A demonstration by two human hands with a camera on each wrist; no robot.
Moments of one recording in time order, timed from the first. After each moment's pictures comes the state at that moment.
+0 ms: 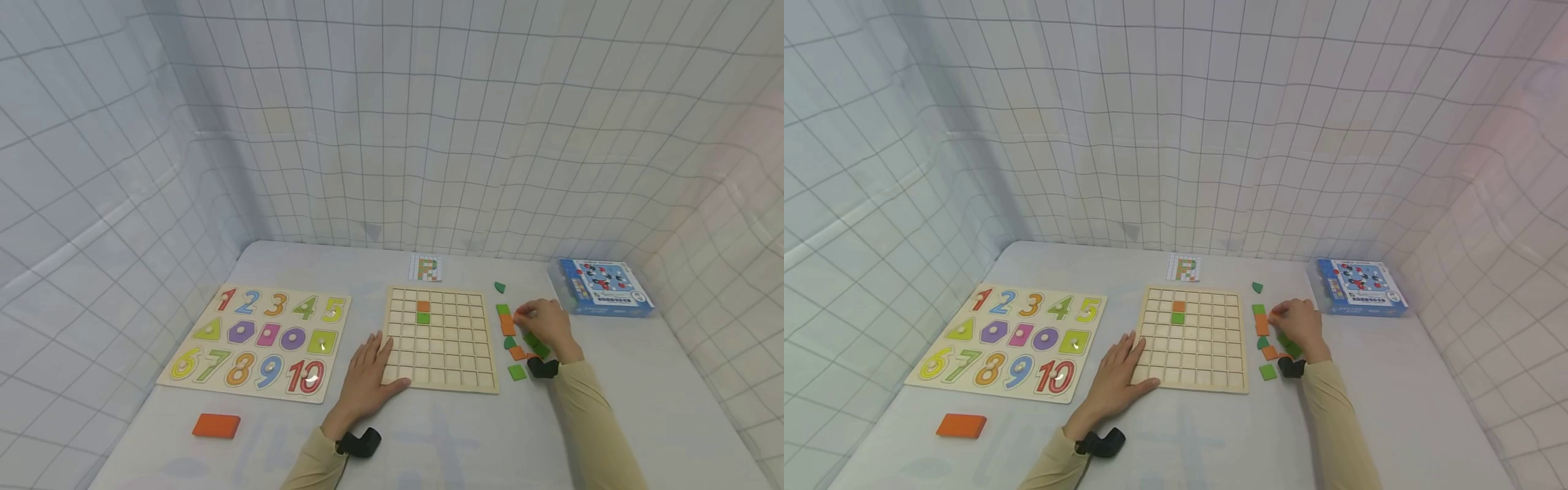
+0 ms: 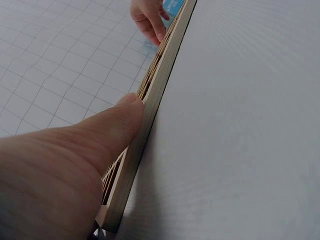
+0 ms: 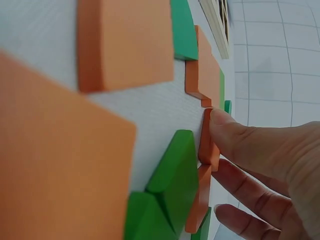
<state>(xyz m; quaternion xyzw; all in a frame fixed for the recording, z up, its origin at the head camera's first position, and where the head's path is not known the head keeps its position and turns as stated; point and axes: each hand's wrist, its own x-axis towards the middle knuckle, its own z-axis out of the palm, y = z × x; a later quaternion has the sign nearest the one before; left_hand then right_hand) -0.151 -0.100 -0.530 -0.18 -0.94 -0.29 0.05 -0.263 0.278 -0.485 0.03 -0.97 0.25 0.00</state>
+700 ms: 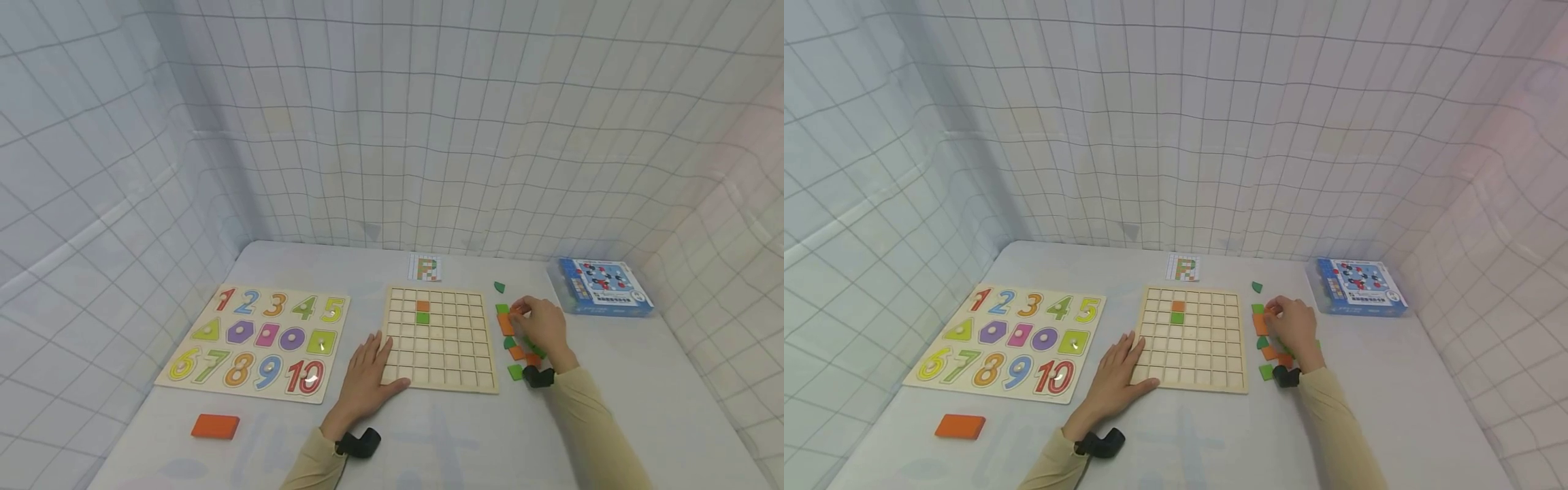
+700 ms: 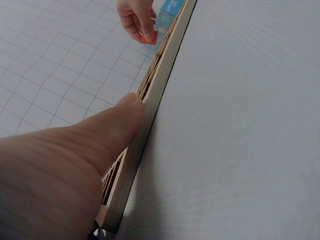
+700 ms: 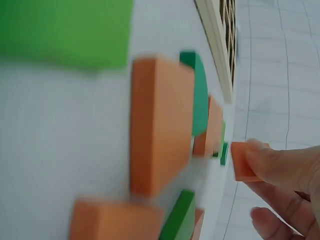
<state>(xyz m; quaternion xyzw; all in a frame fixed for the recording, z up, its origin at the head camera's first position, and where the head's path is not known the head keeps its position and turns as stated) -0.152 -0.100 -0.532 -0.18 -0.94 -0.28 0.06 -0.252 0.260 -0.487 0.08 -0.96 0.24 0.13</state>
